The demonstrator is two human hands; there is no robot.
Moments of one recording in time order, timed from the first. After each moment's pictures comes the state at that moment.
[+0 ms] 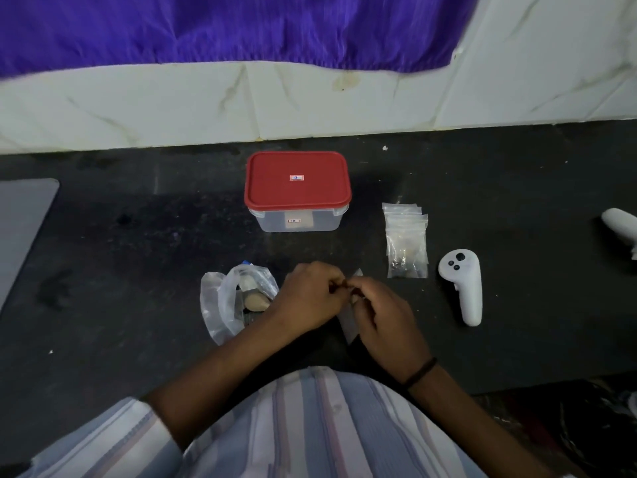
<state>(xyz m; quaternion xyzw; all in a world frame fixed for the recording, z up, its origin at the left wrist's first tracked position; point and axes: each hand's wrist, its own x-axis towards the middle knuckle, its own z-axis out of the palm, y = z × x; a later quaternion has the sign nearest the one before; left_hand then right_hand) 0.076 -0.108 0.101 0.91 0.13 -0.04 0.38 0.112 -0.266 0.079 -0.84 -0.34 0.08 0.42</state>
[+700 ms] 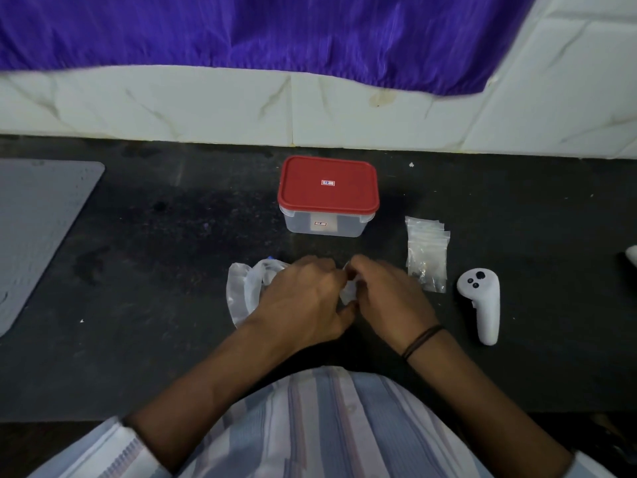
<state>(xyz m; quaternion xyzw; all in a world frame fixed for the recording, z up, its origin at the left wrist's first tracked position) 0.028 -0.099 0.149 0.99 0.03 0.15 0.08 0.118 -0.223 0.145 -0.89 -0.39 0.14 0.20</state>
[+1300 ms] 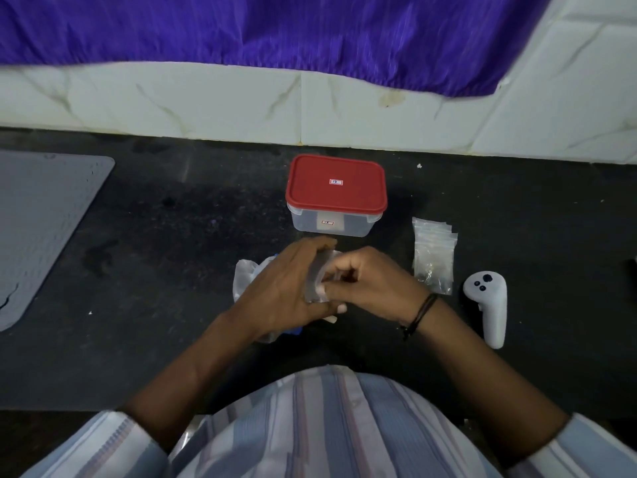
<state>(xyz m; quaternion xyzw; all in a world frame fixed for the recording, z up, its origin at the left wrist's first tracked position) 0.018 -0.056 0.112 0.92 0.06 0.11 0.36 0.134 -0.195 0.151 -0.78 -0.42 0.33 0.33</state>
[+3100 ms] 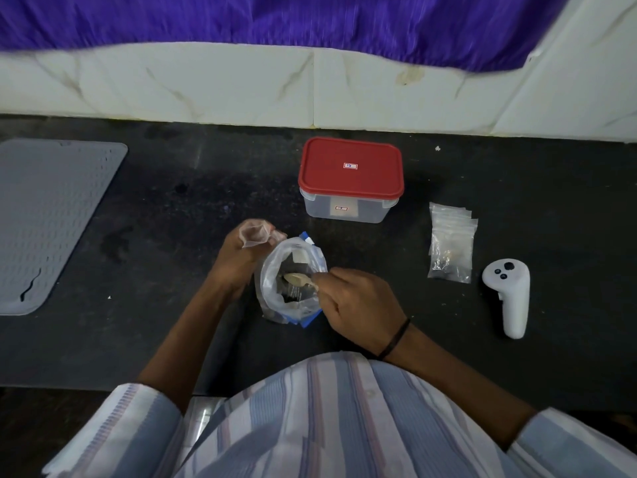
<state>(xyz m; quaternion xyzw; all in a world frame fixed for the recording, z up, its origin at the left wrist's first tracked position) 0.001 0.012 0.072 0.63 0.31 0.17 0.70 0.087 -0.188 0.094 -0.79 -0.57 -0.02 0.24</state>
